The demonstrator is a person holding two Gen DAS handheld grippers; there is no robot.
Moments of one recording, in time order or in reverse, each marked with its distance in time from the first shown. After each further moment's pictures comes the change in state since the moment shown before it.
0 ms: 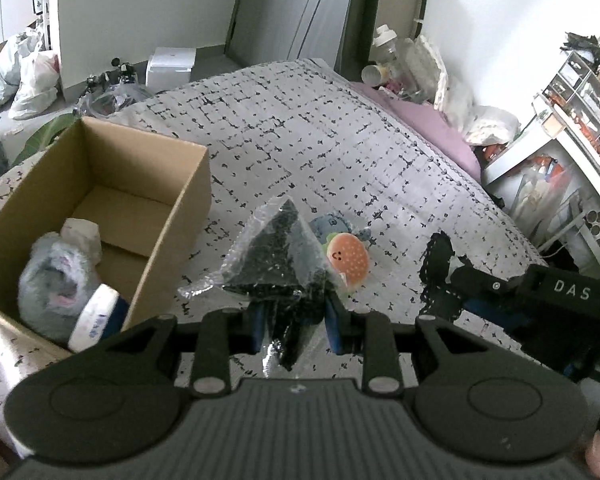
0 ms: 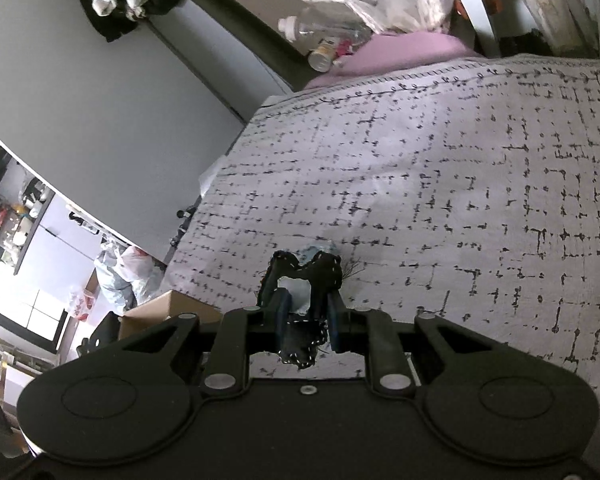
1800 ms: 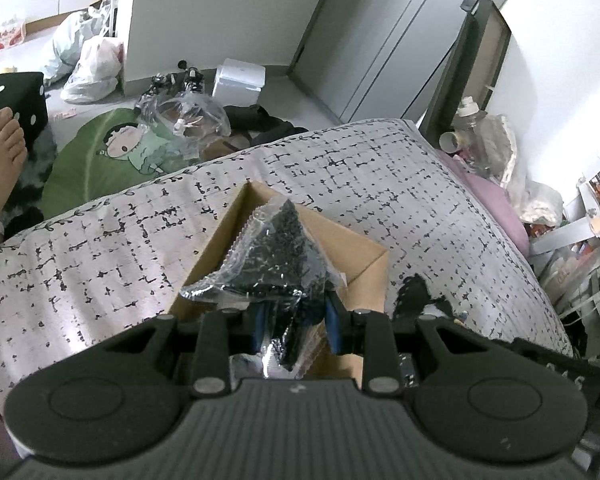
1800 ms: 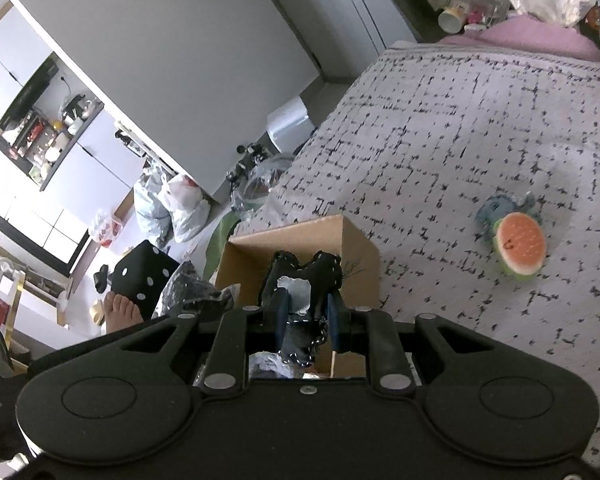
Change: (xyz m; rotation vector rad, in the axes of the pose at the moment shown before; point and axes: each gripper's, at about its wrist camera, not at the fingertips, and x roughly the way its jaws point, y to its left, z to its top) left arm -0.033 0.156 0.062 -0.162 -0.046 0.033; right arm 0.059 0.171 -0.057 -0.185 0.129 0.073
